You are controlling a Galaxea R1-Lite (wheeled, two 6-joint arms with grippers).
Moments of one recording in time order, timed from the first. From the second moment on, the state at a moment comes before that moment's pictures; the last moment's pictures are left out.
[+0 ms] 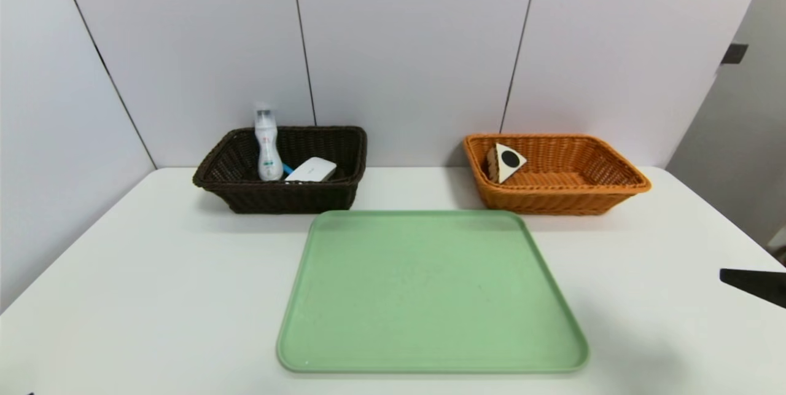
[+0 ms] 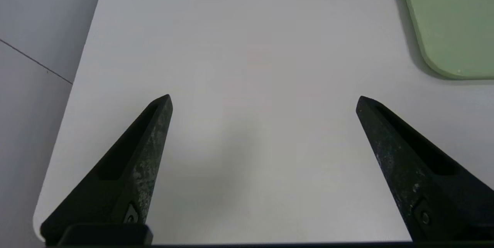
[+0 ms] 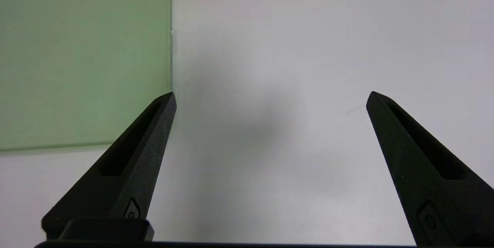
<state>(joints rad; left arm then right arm) 0.00 0.47 -0.58 0.50 0.05 0.04 0.09 0.97 -0.80 0.46 -0.08 0.15</state>
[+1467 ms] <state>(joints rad) 0.00 0.00 -0.05 -0.10 -0.03 0.15 -0.01 0.00 -0.07 -0.15 0.07 -0.20</state>
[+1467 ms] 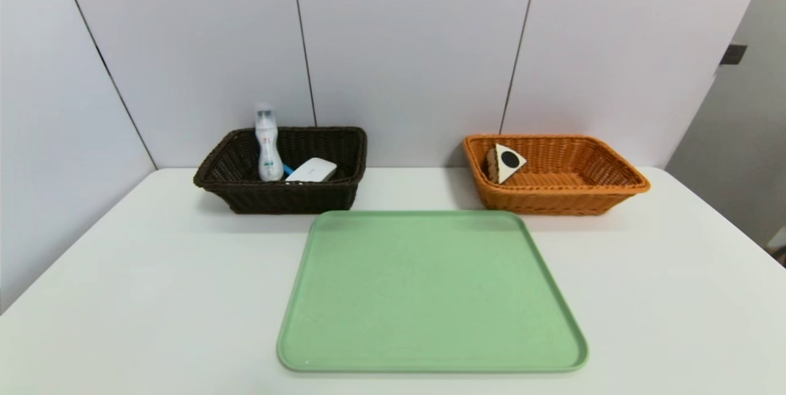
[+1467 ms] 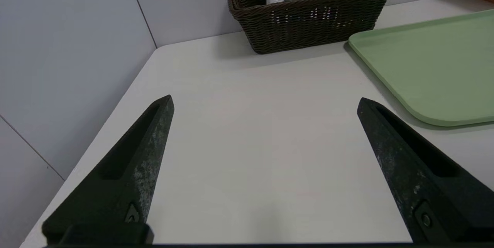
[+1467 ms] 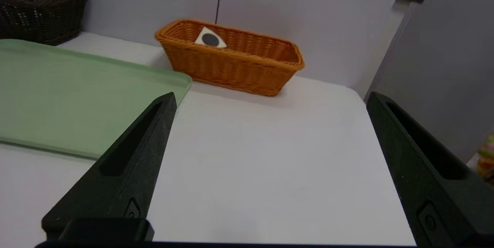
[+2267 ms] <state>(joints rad) 0.00 0.00 0.00 -0.06 -0.04 -0.09 -0.01 0.00 0.00 0.01 0.04 -0.06</state>
